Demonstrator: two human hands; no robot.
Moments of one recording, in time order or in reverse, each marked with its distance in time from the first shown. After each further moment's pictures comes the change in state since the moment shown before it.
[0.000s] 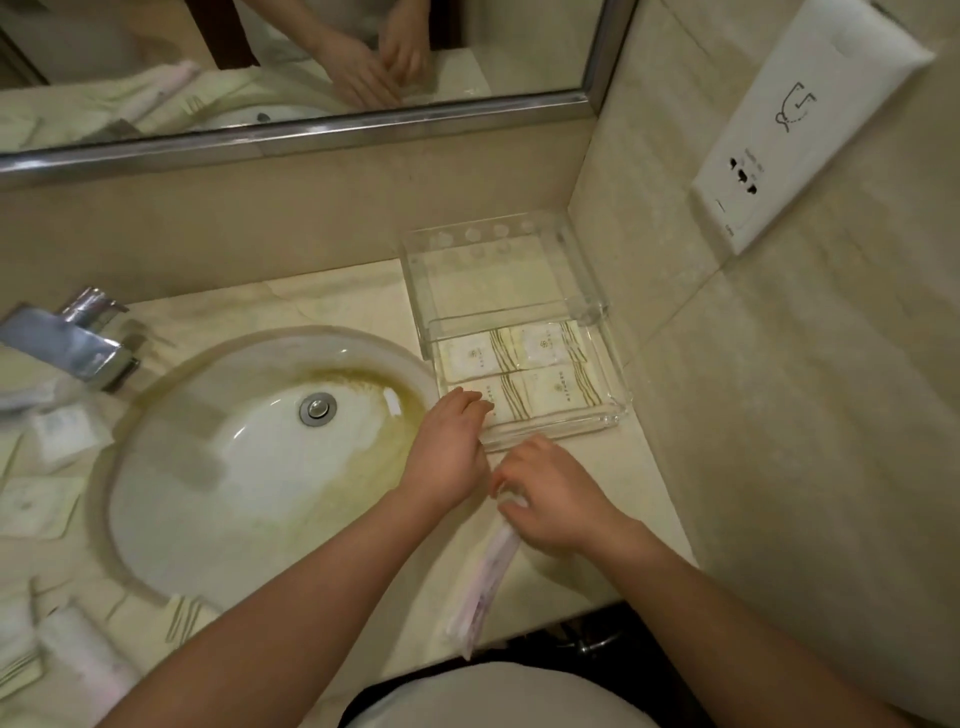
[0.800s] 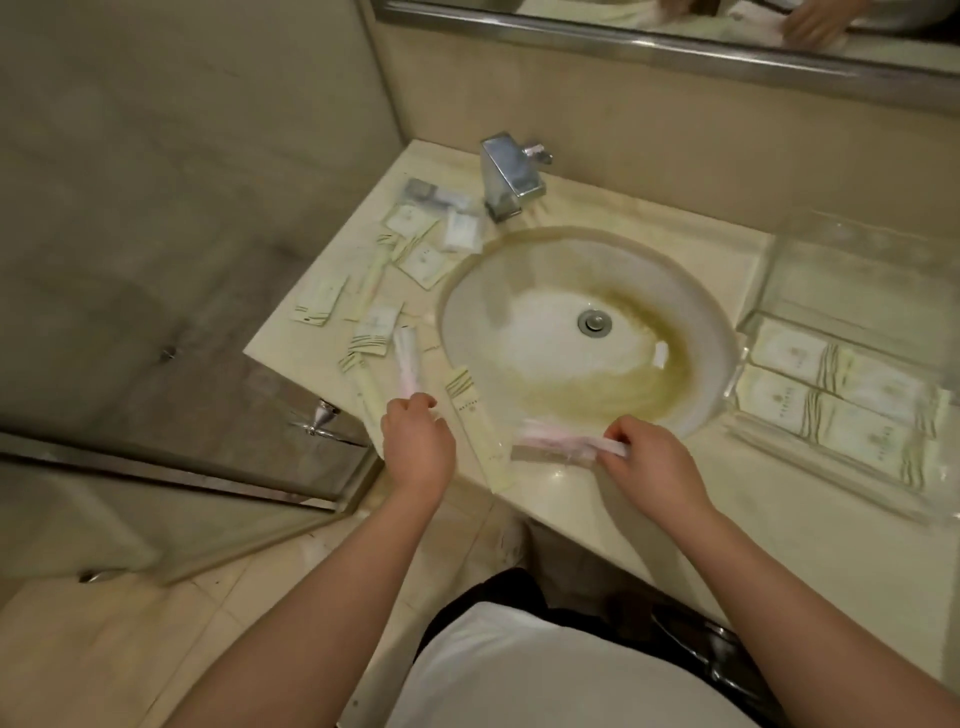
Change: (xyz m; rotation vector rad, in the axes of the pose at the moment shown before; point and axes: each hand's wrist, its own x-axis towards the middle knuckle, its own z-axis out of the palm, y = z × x) left_hand -0.279 -0.089 -0.052 -0.013 0.648 -1.296; right_hand 0.026 -0.119 0.069 0.093 -0.148 -0.146
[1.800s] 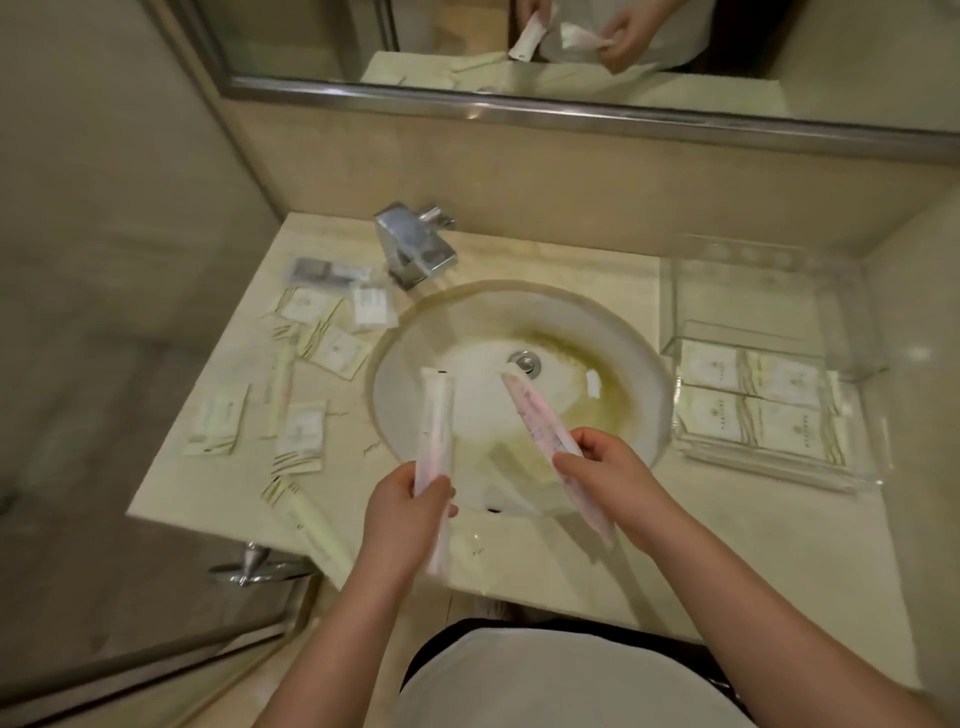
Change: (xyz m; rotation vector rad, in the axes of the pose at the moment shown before) left_hand 0.022 0.061 -0.059 -0.483 -0.566 -0.054; right_hand 0.030 -0.058 -0.023 0.769 0.034 0.404
